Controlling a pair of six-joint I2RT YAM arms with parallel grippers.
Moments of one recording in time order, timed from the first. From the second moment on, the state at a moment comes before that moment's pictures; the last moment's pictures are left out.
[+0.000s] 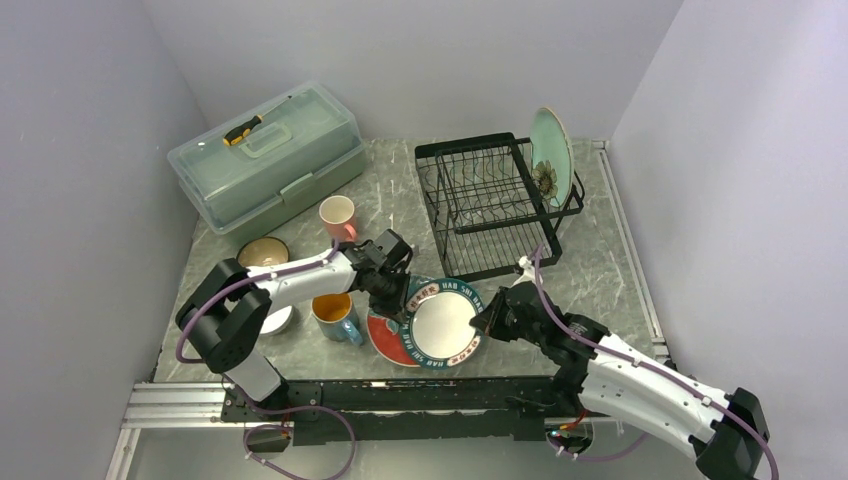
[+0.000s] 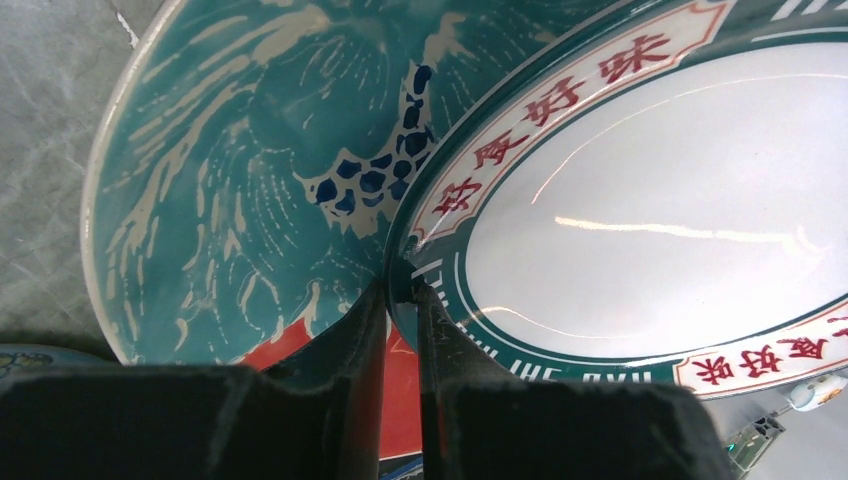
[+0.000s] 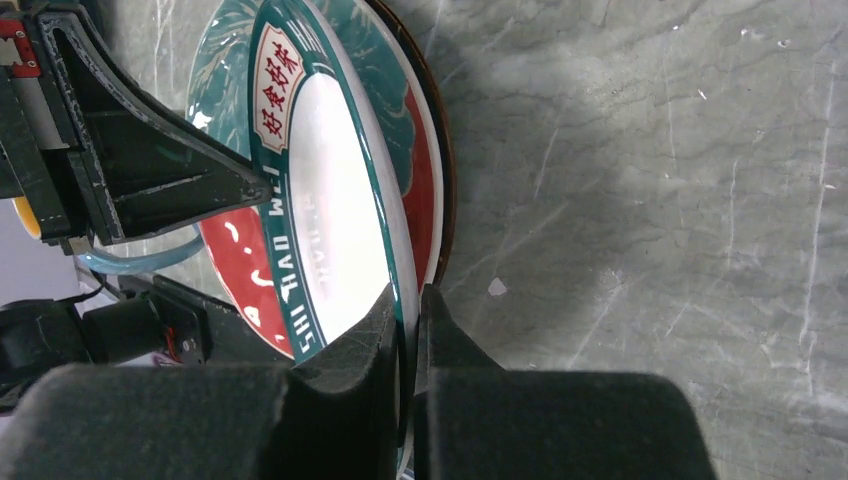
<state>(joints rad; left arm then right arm) -0.81 1.60 0.96 -0.55 0.22 -0.58 0.84 0.69 0.38 -0.41 0.12 1.02</state>
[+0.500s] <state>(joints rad) -0.83 1.54 0.98 -0.54 0.22 -0.57 0.85 0.63 0.48 -0.58 0.17 0.97</state>
